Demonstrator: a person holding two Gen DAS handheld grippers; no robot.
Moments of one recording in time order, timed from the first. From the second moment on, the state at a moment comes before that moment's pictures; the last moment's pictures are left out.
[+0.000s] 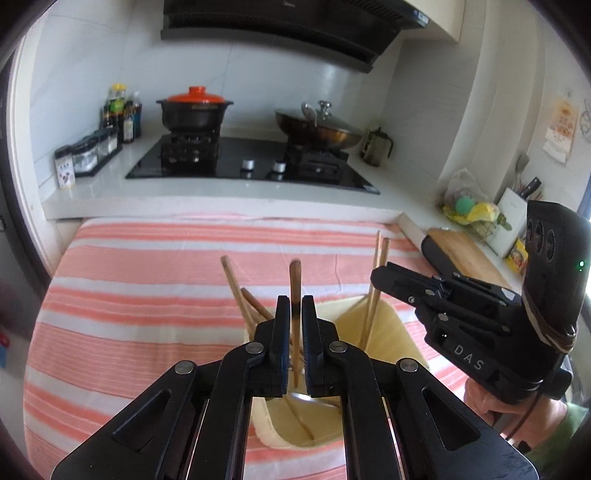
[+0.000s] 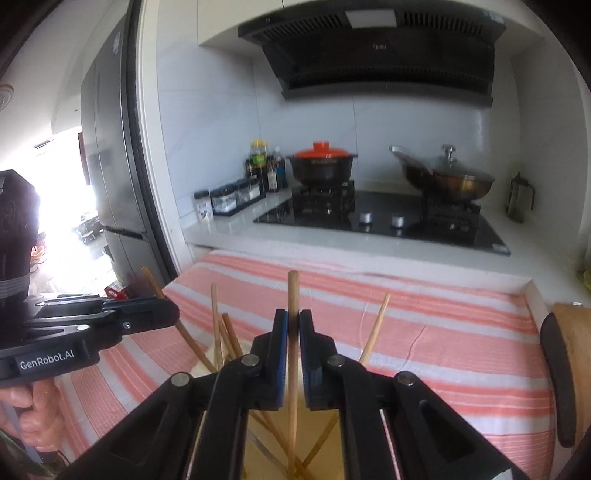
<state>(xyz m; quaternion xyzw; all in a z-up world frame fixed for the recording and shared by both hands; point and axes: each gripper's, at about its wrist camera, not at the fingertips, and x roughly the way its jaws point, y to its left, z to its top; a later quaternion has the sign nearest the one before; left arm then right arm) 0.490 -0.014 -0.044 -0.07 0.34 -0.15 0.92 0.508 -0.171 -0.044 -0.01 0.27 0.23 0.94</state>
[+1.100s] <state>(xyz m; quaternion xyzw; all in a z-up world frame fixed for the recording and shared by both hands) 0.158 0.011 -0.176 0.01 0.43 -0.06 0.90 0.142 -0.271 -0.161 0.06 0.31 0.09 0.94</state>
